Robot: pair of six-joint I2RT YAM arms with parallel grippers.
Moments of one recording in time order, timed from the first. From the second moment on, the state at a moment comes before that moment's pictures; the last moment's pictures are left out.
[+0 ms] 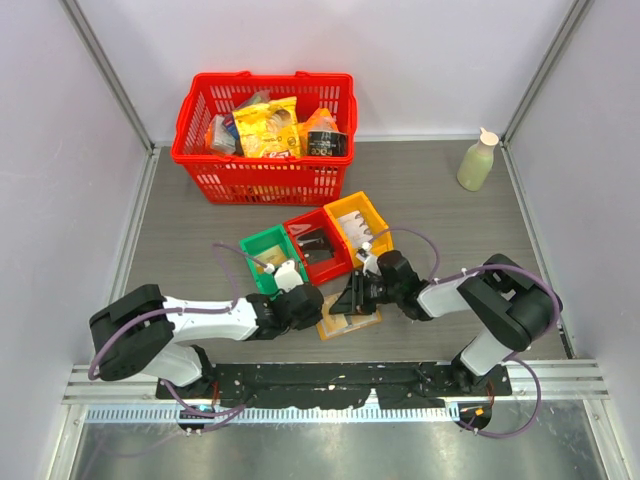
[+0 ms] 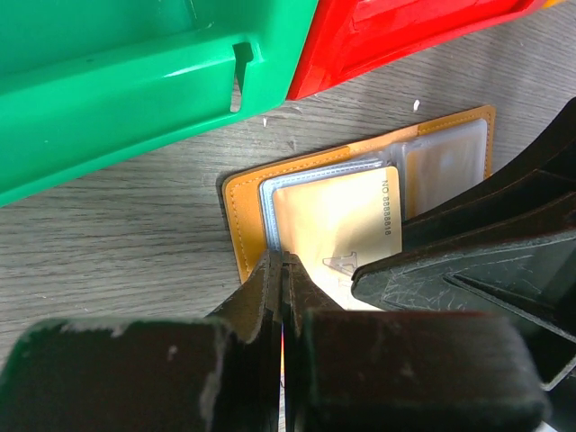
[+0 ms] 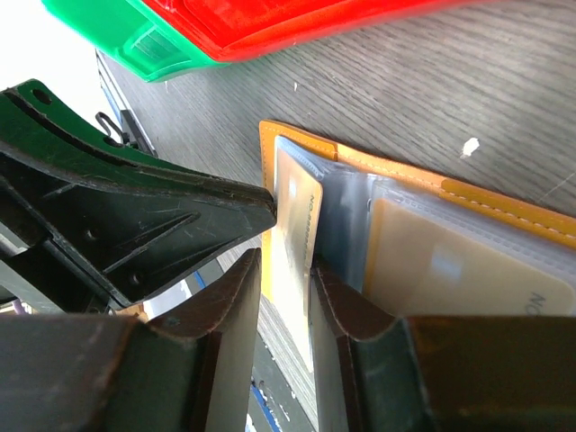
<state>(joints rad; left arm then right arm) -1.12 1.41 0.57 -0.09 -0.38 -1.30 0.68 1.60 0.40 0.57 -0.60 0.87</state>
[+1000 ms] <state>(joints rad) -1.12 1.38 0.56 -0.01 -0.31 -1.26 0.59 1.55 0.34 0.55 -0.67 0.86</state>
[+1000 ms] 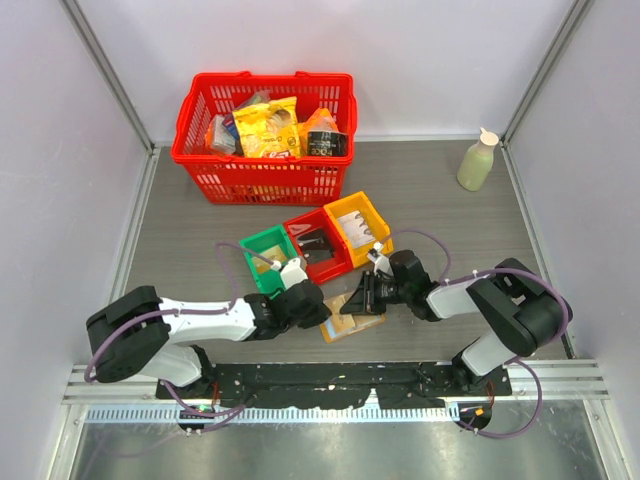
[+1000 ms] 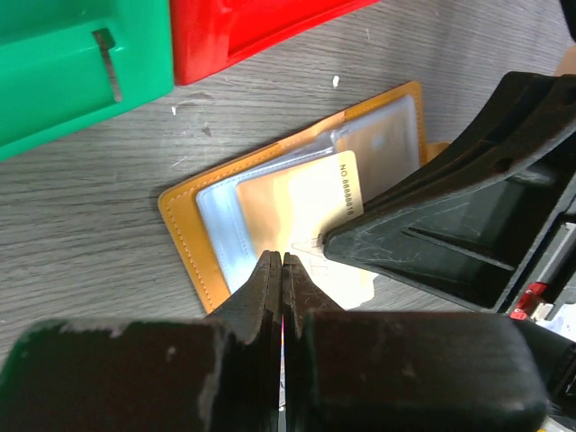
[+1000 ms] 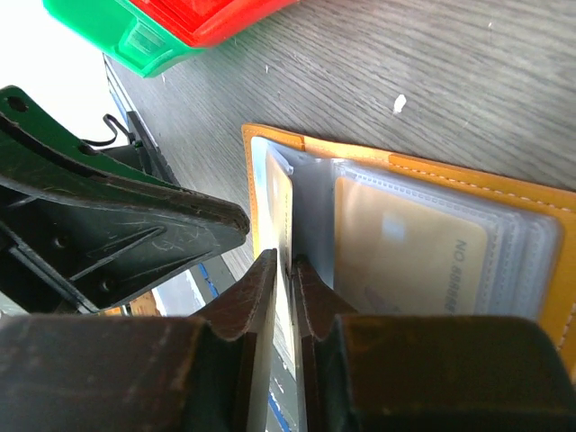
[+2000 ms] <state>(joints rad) -1.10 1.44 0.60 -0.07 -0.31 -1.26 0.56 1.54 0.32 0.58 -0.68 0.87</state>
